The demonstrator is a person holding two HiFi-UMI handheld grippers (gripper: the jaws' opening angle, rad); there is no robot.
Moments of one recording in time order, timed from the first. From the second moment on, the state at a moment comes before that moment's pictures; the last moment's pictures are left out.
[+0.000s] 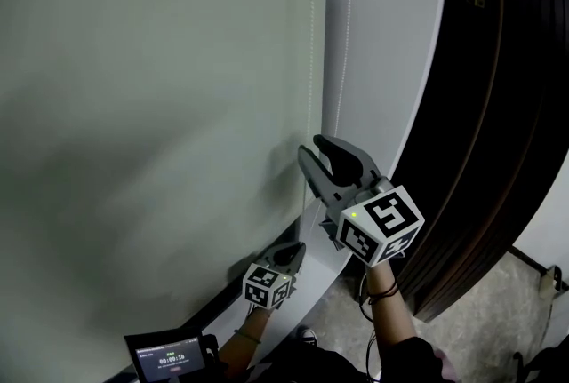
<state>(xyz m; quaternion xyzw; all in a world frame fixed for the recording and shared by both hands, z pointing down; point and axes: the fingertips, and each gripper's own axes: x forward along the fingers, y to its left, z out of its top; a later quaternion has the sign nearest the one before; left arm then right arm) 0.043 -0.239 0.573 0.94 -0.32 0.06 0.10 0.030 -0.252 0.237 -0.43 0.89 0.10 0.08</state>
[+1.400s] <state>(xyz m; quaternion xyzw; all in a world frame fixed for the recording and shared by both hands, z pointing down) 0.036 -0.235 0.446 0.95 -0.30 -0.08 0.06 0.053 -0.288 0.218 -0.46 0.87 0.10 0.15</state>
